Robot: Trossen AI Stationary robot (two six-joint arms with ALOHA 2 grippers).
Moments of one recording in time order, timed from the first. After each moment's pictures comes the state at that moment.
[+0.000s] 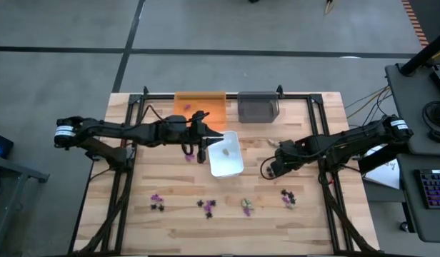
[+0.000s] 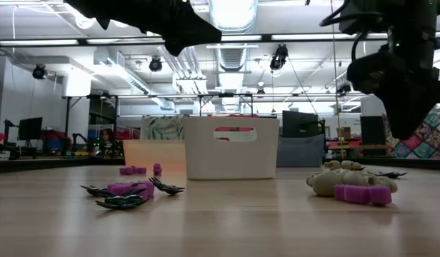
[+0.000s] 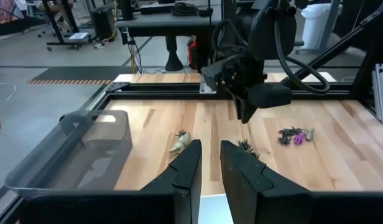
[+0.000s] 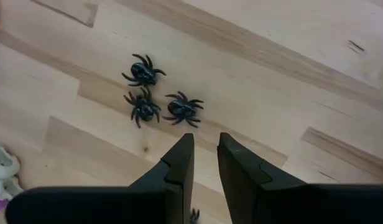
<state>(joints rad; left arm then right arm) 0.08 1.34 0.85 0.25 -0.02 0.05 0.12 1.20 0.71 -0.89 -0.01 1.29</state>
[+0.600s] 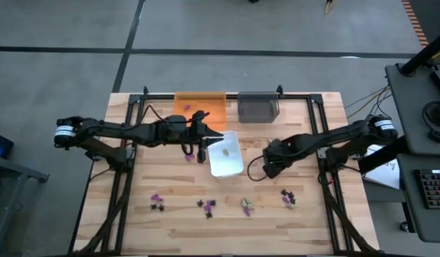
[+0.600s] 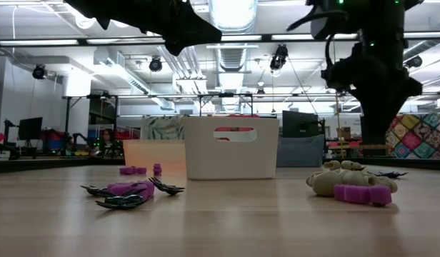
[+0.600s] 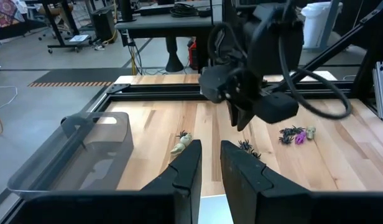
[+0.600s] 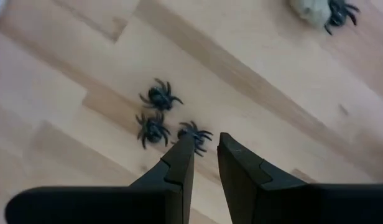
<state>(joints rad) 0.08 1.34 0.85 0.25 -0.02 0.06 0.09 1.41 0.90 -0.97 0.04 1.02</state>
